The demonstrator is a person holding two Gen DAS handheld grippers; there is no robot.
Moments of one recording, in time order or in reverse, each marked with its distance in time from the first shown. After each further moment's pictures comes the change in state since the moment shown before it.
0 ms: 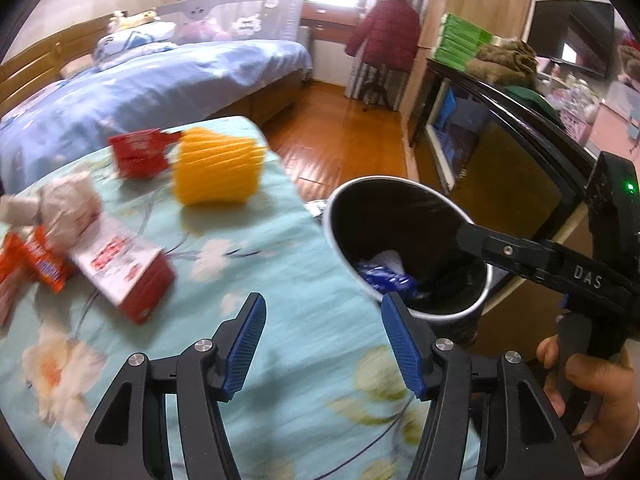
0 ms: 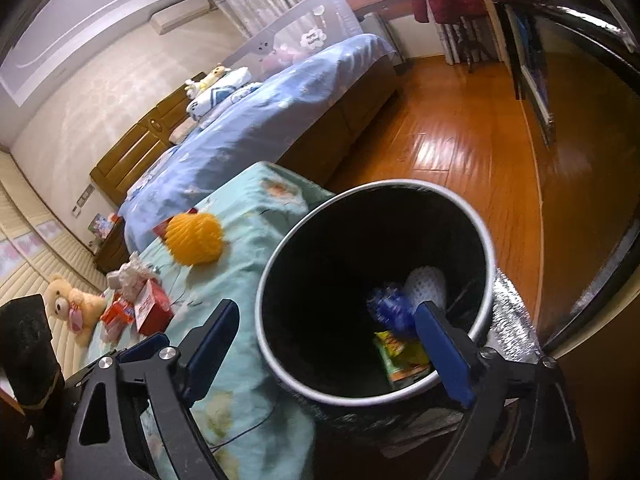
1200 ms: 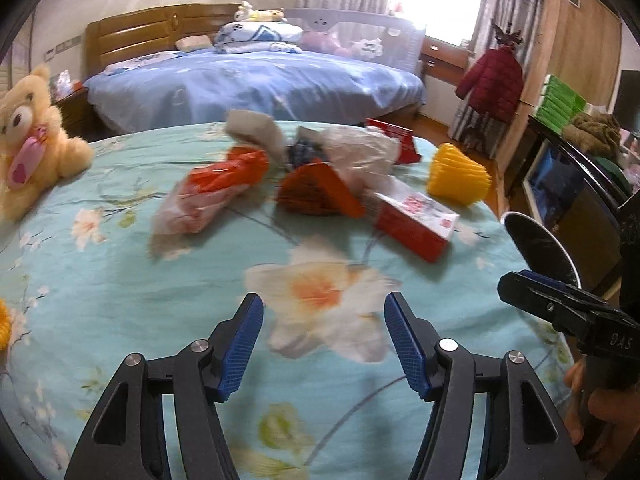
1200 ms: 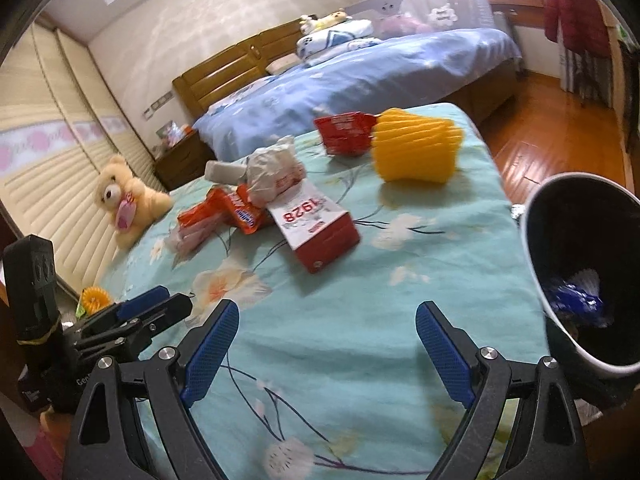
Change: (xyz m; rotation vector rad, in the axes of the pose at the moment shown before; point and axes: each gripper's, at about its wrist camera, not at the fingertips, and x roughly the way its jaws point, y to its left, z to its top) left arm -0.111 0.119 -0.066 -0.231 -0.089 0.242; right arm 0.058 0.170 -0.063 -0.331 0.130 0.185
